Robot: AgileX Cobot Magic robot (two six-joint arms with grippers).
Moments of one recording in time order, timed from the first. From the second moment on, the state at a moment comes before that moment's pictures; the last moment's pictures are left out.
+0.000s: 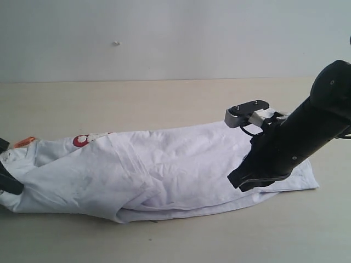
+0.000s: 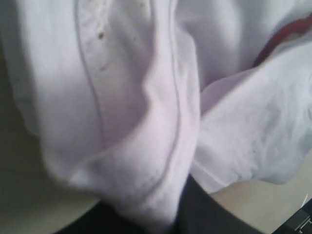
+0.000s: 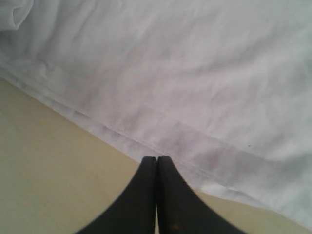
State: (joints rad) left arm 0.34 2.02 -1.01 -0.80 1.05 0.68; right arm 0.17 1.74 -0.88 0.57 0.63 -0.71
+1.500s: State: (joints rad) left arm -0.55 2.12 -1.40 -1.57 0.91 0.76; right arm 0.13 1.62 -0.88 -0.22 0.35 0.16
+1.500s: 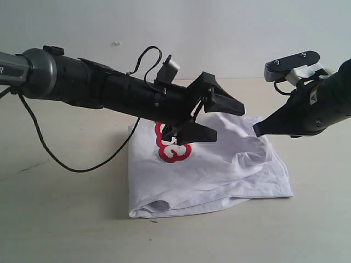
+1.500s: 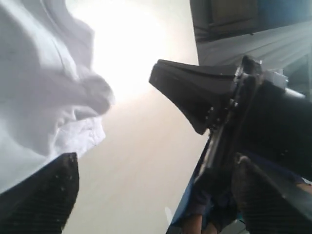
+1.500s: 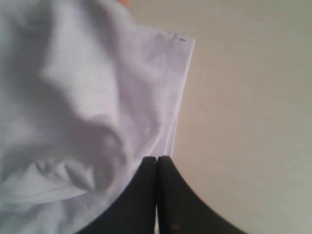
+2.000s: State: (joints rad) left arm -0.45 2.13 -1.43 -1.12 0.94 0.66; right arm 0.13 1.66 -0.88 -0.11 0.30 0.15
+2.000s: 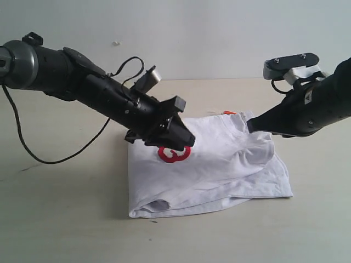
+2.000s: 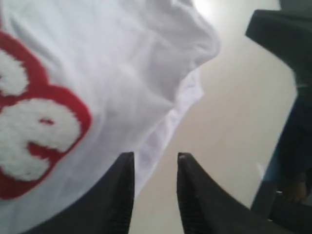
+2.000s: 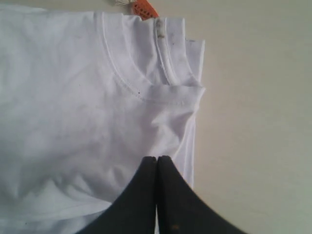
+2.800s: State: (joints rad) left arm -0.45 2.22 -1.43 -0.81 0.96 0.52; right arm 0.13 1.88 -0.96 0.30 0.52 -0.31
